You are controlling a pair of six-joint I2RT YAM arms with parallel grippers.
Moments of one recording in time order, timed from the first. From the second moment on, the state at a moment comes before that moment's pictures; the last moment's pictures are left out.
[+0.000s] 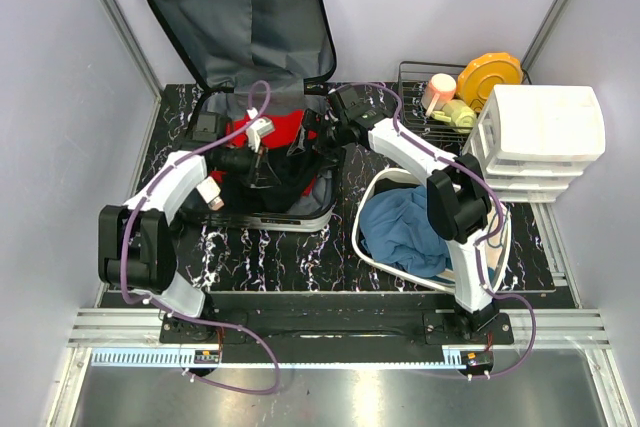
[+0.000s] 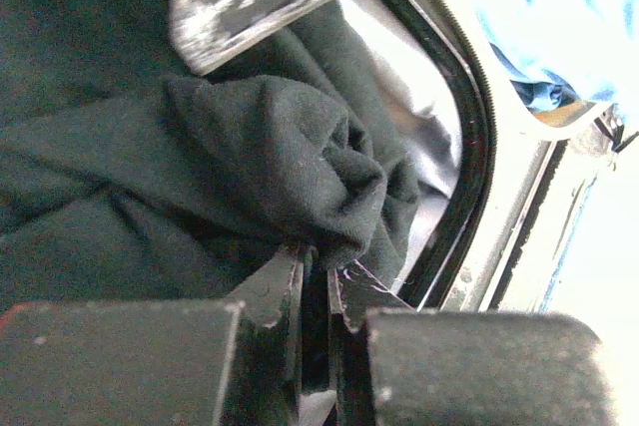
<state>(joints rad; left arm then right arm) -0.11 1.56 1.14 -0.60 0.90 0.33 0.60 2.13 1.84 -0.54 -0.41 0.84</state>
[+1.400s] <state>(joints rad) 0.03 1.34 1.17 -0.59 0.82 0.10 0.61 2.03 1.86 -0.57 -0.35 0.50</state>
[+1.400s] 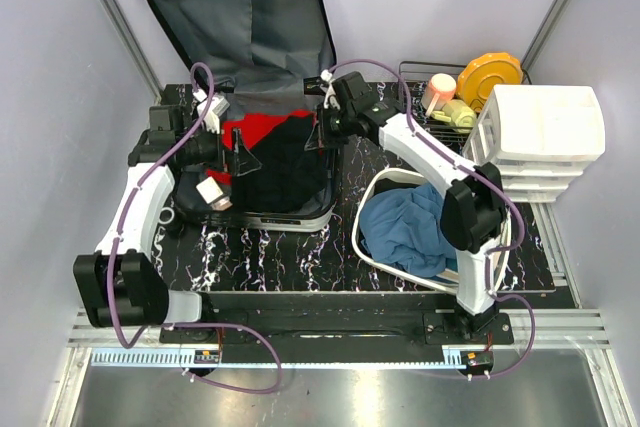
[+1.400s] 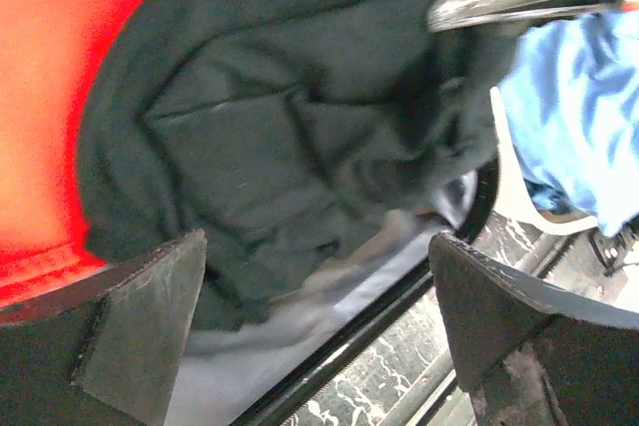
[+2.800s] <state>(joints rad) -0.13 1.67 1.17 -0.43 0.64 -0.21 0.48 1.95 1.86 -0.72 -0.27 0.34</state>
